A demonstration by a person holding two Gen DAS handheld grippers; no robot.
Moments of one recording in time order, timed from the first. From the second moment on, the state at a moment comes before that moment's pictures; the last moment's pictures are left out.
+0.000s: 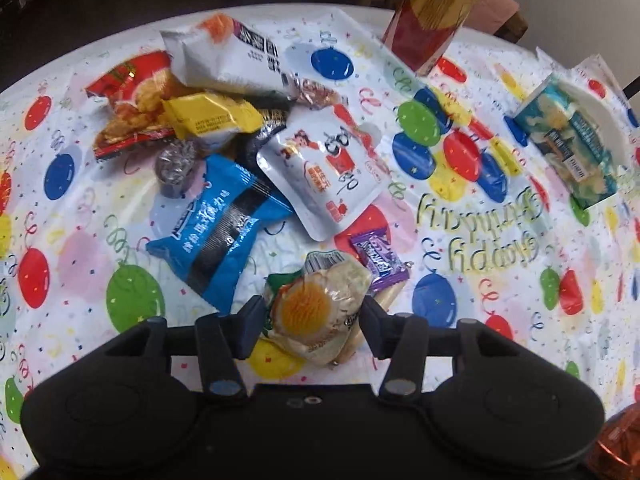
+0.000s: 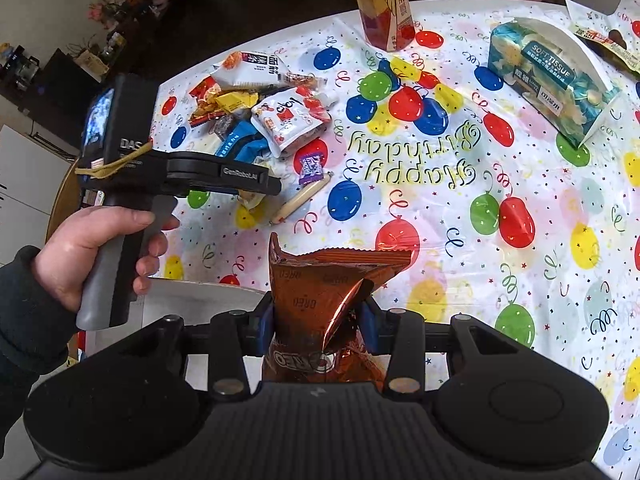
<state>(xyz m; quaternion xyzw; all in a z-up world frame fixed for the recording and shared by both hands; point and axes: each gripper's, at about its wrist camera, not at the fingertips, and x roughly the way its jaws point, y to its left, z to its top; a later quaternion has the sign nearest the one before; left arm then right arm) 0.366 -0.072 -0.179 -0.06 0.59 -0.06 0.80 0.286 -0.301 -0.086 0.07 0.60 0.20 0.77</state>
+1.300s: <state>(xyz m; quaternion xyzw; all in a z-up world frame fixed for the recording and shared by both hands) 0.163 -0.007 -0.110 -0.07 0.57 -0.11 0.81 0.180 -0.201 -0.117 0.03 0.62 0.24 0.74</state>
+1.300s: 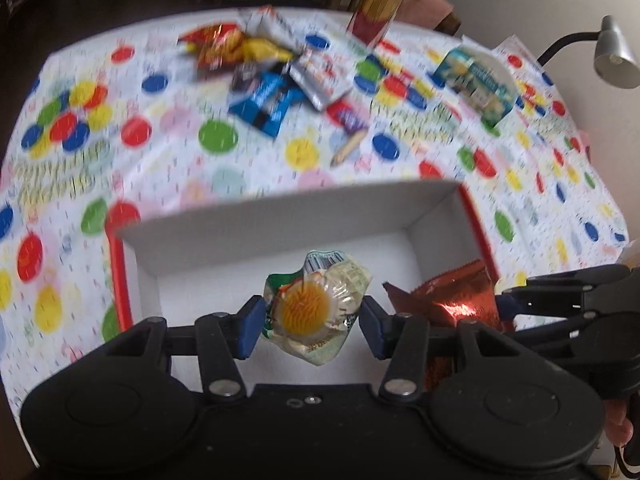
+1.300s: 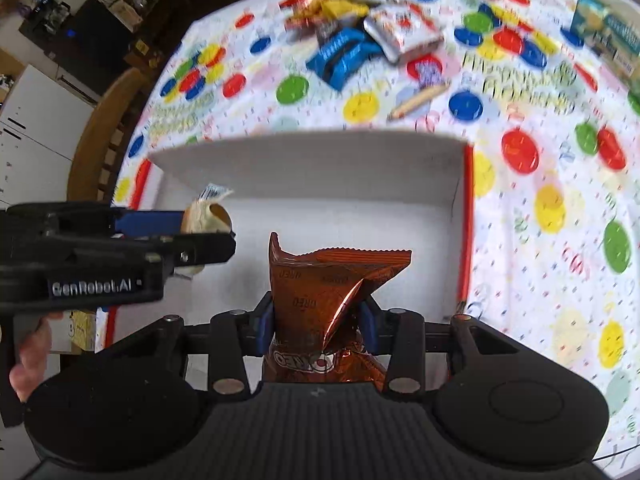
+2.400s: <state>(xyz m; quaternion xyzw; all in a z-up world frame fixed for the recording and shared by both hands) 0.134 -0.011 -0.161 -0.06 0.61 -0.10 0.79 0.149 -0.178 -0.154 -0.03 0.62 0.24 0.74</state>
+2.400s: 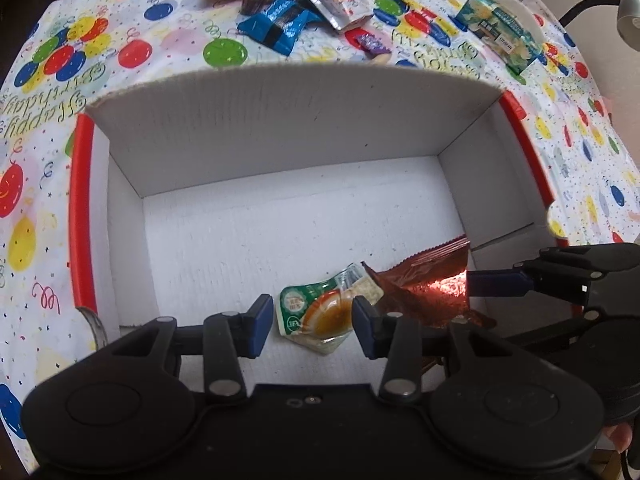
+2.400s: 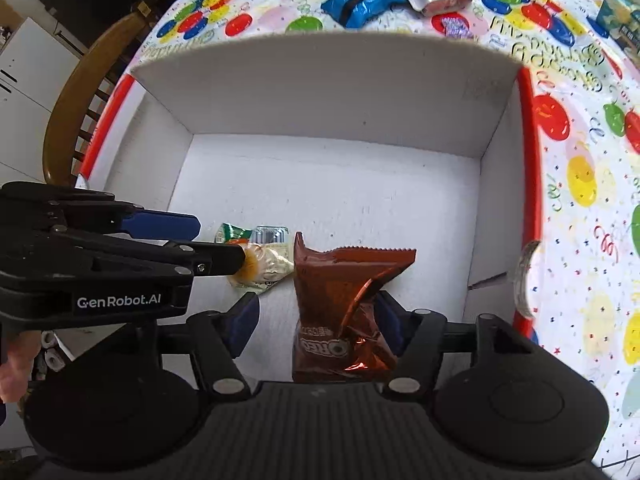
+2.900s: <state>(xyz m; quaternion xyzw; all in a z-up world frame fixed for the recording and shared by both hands) 0.128 -0.012 -0.103 -0.06 0.55 -0.12 0.83 0.144 -0.194 -0.089 -0.03 0.58 0.24 0.78</state>
